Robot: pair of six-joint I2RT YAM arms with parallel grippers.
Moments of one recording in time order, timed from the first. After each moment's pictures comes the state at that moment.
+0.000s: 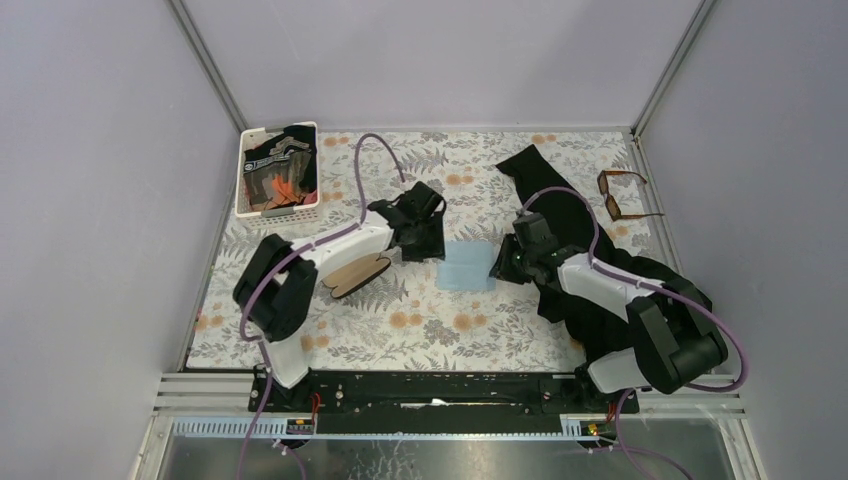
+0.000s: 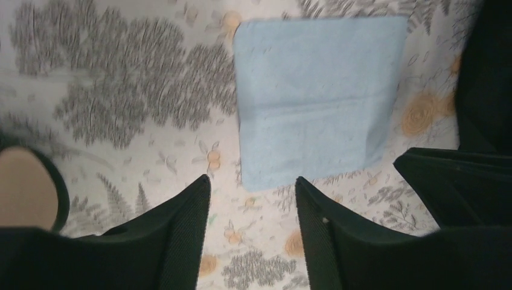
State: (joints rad) left arm -0.68 1.77 1.25 -0.55 0.01 -0.72; right arm 0.46 1.41 0.65 -0.17 -0.10 0.69
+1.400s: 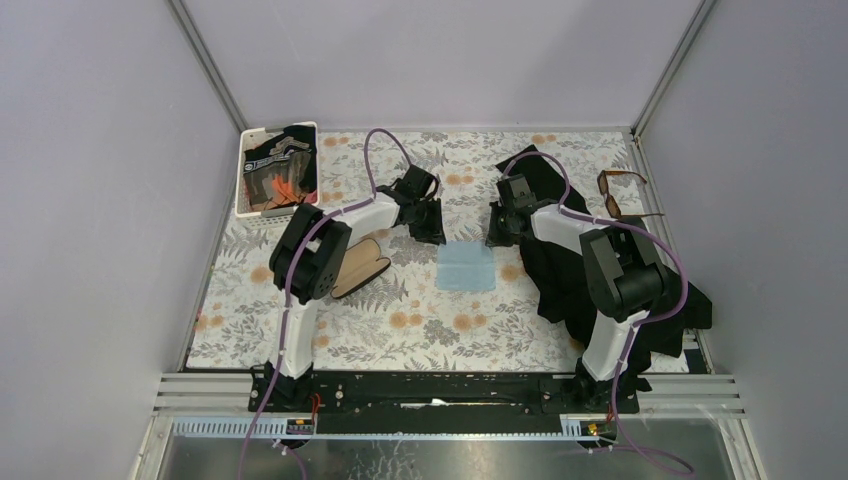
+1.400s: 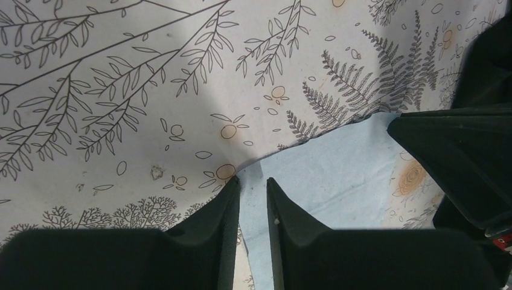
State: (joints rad) left arm -0.52 2.11 1.46 -0.36 0.28 -0.55; right arm 0.39 1.85 1.10 -0.27 -0.07 0.49
